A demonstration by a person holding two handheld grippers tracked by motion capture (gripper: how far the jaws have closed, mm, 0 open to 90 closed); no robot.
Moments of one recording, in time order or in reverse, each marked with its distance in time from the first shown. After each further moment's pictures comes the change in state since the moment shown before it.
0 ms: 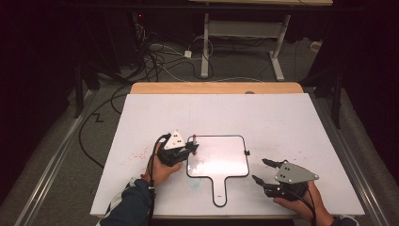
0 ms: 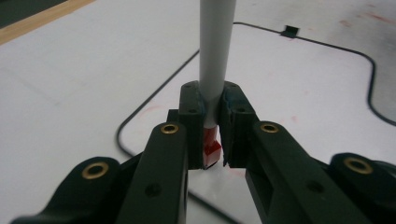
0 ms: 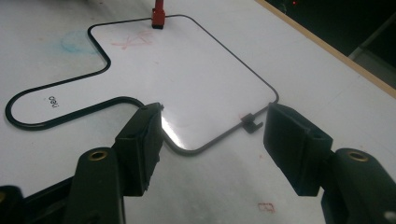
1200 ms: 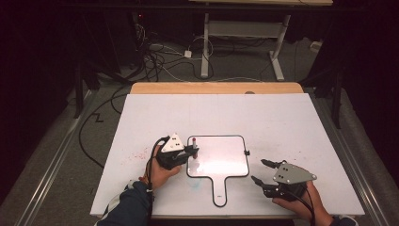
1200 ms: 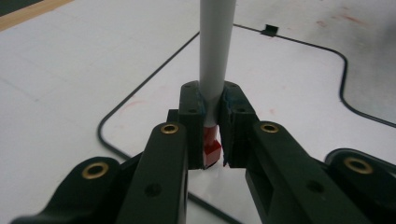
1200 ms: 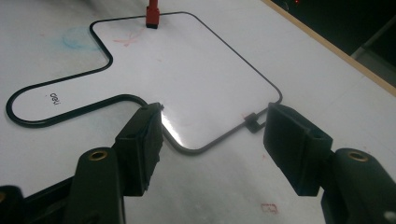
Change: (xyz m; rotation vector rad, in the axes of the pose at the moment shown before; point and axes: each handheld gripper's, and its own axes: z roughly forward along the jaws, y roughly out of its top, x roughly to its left) left arm -0.006 -0.004 -0.003 -0.007 -0.047 0.008; right arm 0.002 0.000 0.002 0.010 0.003 -0.008
